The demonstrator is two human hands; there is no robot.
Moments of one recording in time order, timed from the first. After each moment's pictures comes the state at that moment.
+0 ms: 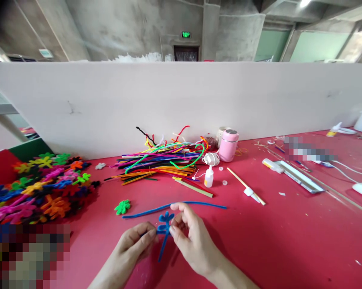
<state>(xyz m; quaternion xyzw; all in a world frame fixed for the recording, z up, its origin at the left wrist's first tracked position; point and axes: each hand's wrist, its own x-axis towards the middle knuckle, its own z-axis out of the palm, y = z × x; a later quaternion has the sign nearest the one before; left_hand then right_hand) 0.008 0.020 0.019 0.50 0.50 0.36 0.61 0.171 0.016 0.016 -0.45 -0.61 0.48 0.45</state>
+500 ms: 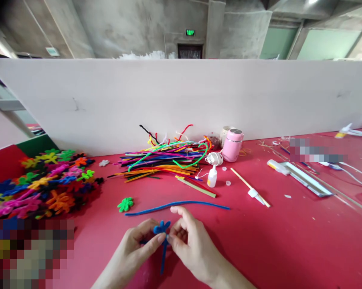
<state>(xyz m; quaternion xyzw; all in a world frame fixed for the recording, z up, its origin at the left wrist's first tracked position) 0.009 0.023 0.025 0.63 0.48 0.34 0.51 0.167 0.014 0.011 -0.44 -0.63 0.49 0.40</state>
